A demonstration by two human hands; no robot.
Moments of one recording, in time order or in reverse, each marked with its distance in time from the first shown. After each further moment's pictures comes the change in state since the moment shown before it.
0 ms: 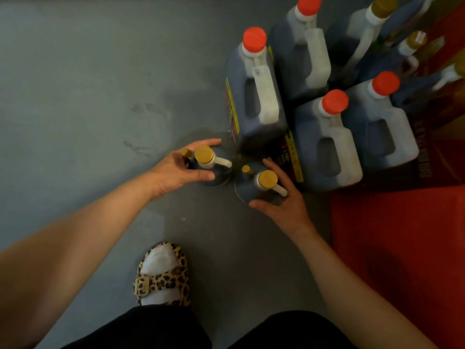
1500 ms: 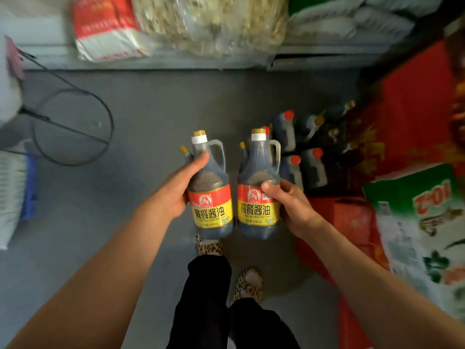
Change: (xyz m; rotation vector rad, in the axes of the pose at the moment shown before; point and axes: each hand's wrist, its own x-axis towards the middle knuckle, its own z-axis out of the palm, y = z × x) left_hand -0.228 0.330 -0.080 -0.656 0.257 -0.515; right_hand -0.088 -0.429 0.075 0.200 -0.059 0.537
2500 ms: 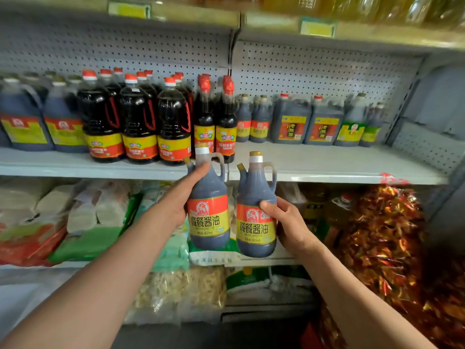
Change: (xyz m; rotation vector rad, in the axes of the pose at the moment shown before) left_hand -0.307 0.505 0.333 0.056 -0.133 0.864; right_hand -0.202 -0.608 -0.073 -0.094 -0.178 -0.909
